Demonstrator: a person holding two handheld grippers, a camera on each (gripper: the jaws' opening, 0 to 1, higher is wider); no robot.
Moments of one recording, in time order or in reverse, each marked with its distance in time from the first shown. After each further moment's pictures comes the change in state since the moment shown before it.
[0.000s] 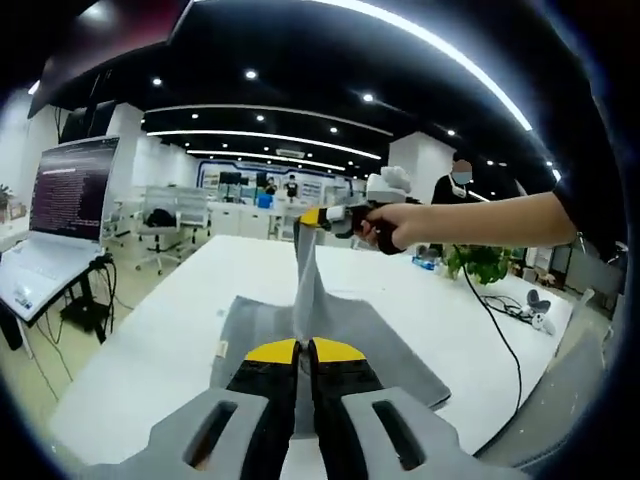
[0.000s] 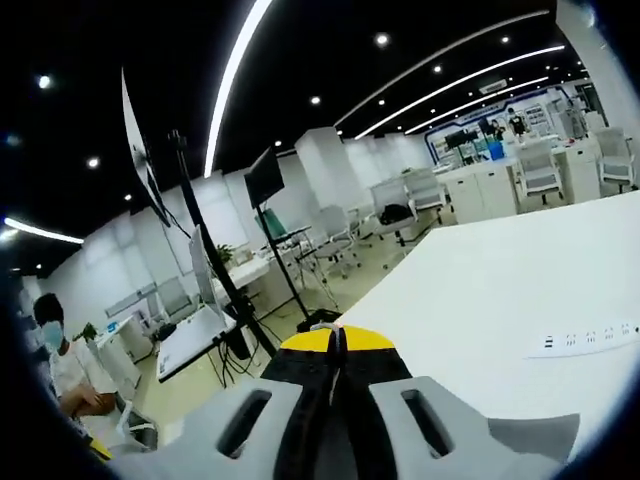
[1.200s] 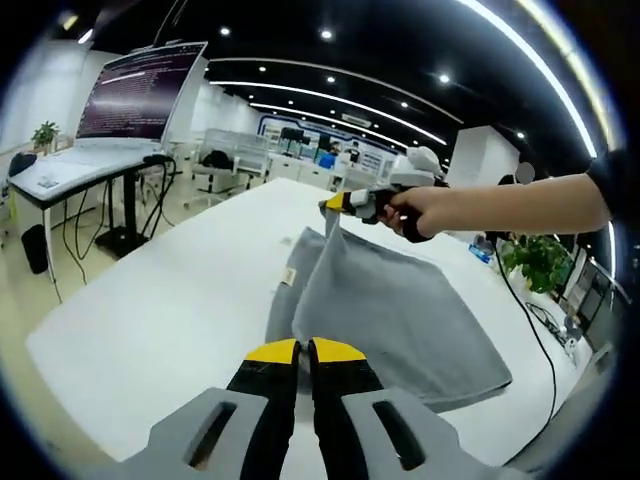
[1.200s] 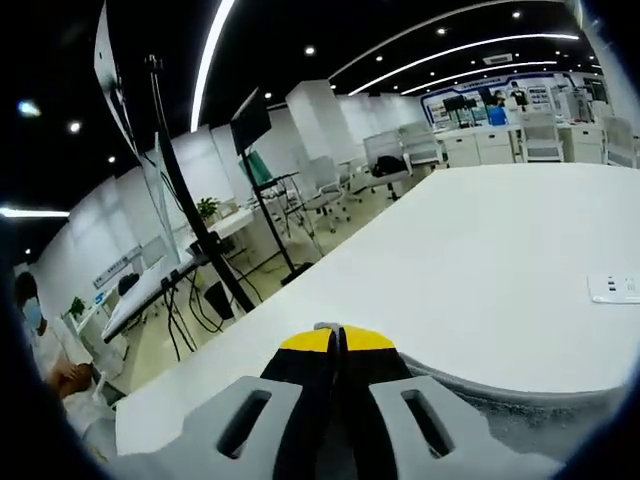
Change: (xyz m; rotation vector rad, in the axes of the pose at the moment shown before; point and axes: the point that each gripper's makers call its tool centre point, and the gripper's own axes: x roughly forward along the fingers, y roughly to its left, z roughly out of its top) left arm 0.021 0.082 -0.100 -0.199 0.153 0.219; right arm 0.098 -0.005 -0.120 -0.030 0.188 -0.051
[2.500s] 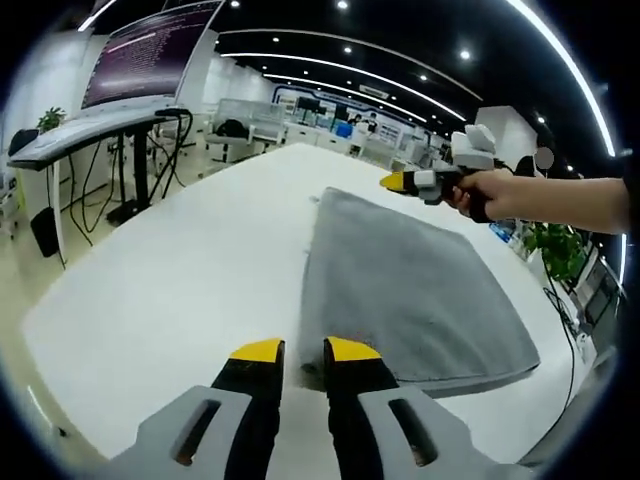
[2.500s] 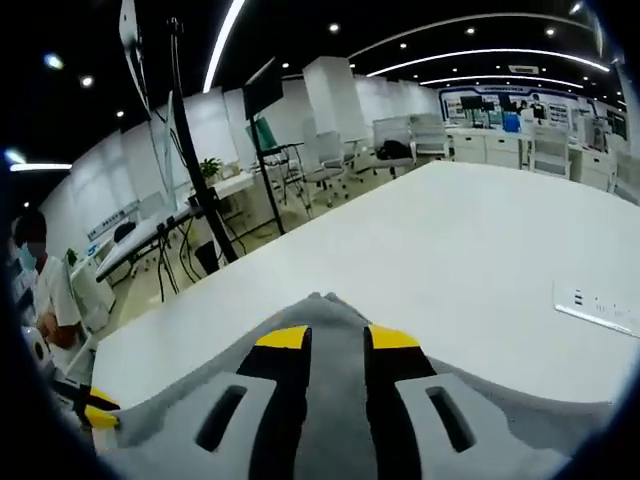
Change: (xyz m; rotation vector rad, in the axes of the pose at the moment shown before) left arm 0.022 0.025 -0.029 0.012 0.138 0.054; right arm -0.053 -0.041 -0.028 -0.158 0.119 -0.017
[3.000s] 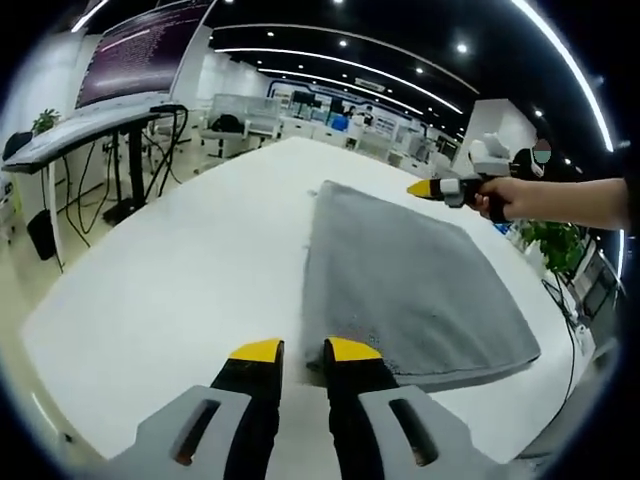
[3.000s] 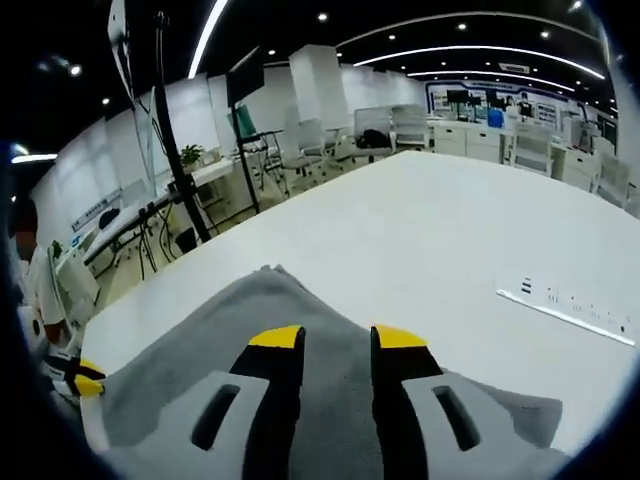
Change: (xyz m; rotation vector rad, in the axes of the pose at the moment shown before) left arm 0.002 0.002 -0.003 0.041 0.040 -0.025; right arm -0.043 -0.050 -0.016 0.003 0.056 -0.094
